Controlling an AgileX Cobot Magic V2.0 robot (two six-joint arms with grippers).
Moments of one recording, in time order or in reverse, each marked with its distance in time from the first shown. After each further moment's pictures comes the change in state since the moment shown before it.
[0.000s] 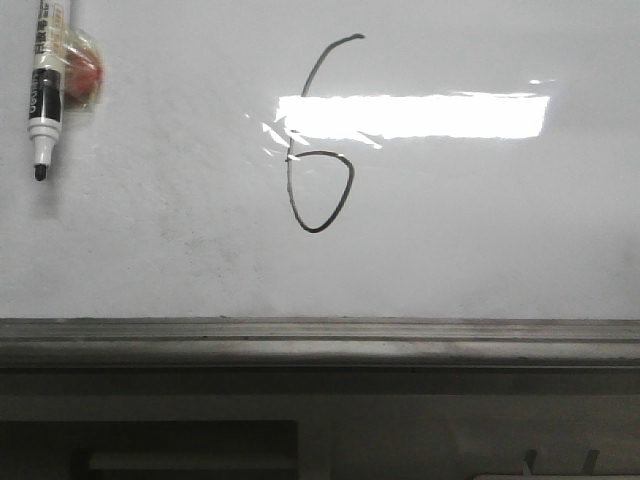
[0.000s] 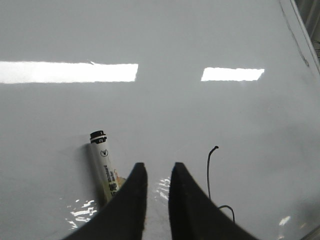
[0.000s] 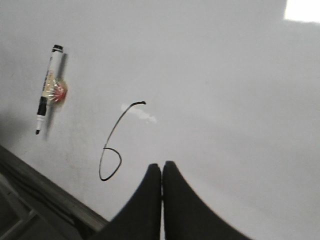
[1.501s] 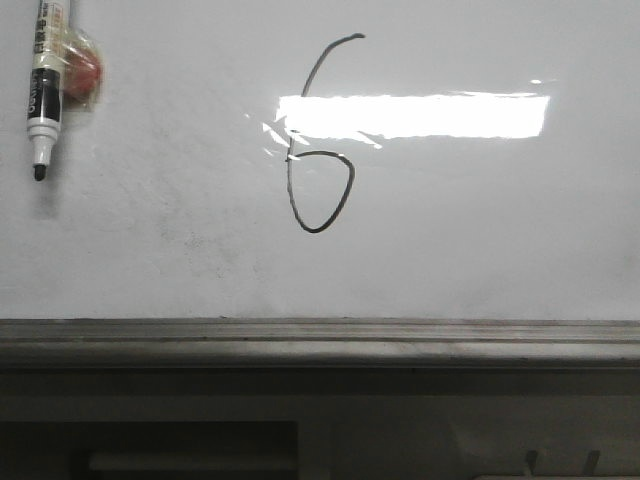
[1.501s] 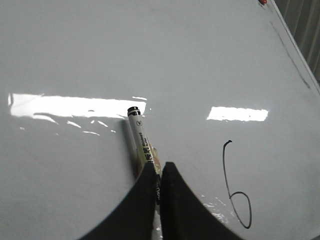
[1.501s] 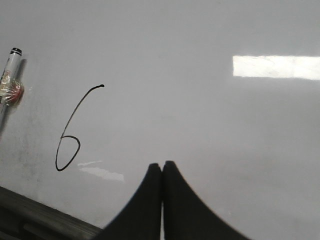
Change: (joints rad) left arm 0.000 -0.419 0.260 0.038 -0.055 0.002; right arm 0.000 -0.454 0.434 0.040 -0.236 -0.023
